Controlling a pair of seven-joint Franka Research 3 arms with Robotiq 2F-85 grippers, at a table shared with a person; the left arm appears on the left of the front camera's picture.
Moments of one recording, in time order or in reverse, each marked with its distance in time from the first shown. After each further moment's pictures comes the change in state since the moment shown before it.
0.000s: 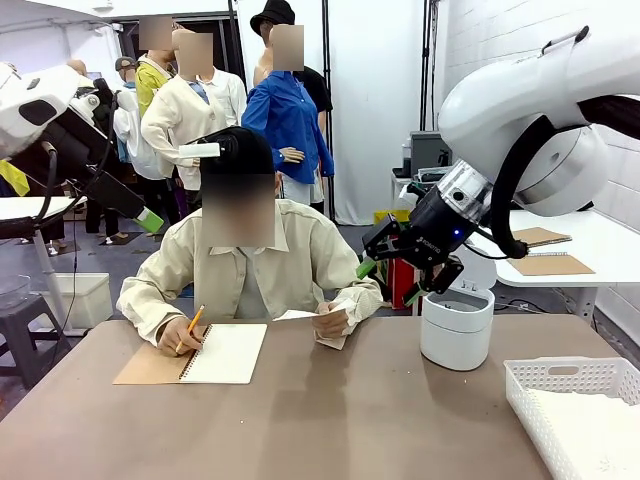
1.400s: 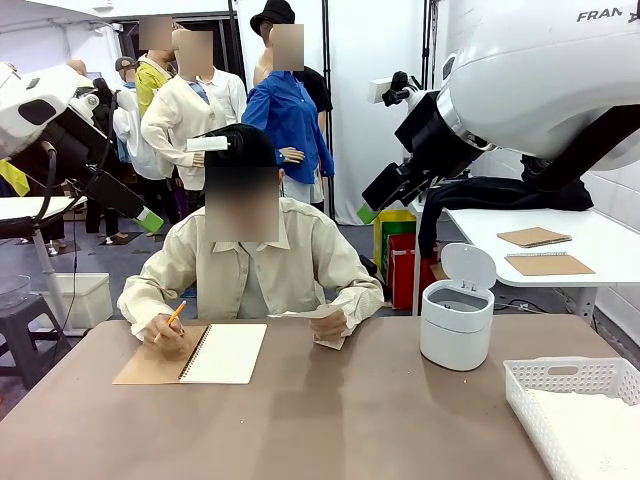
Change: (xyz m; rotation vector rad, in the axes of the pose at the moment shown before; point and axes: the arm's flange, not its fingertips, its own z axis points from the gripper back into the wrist) left arm 0.000 0.000 0.000 -0.001 -0.001 0.000; right arm -0.045 0.094 0.085 -0.286 -0.340 0.849
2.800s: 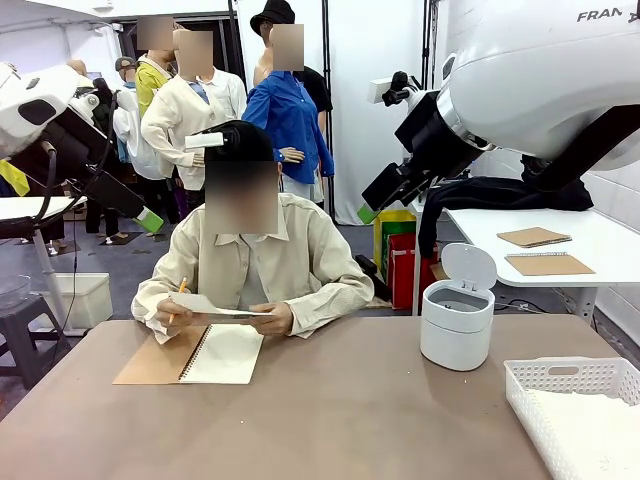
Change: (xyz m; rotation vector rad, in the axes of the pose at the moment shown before) left arm 0.000 0.000 0.000 0.000 0.000 0.000; right arm 0.000 0.000 0.000 0.000 0.000 0.000
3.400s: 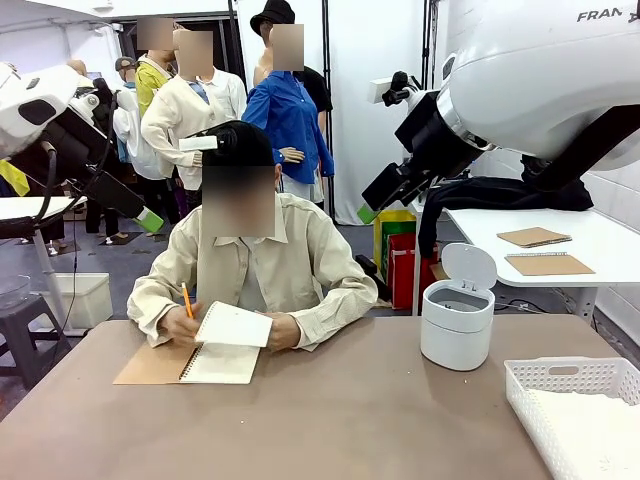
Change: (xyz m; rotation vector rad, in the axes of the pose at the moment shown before) left arm 0.000 0.000 0.000 0.000 0.000 0.000; right arm 0.000 0.000 0.000 0.000 0.000 0.000
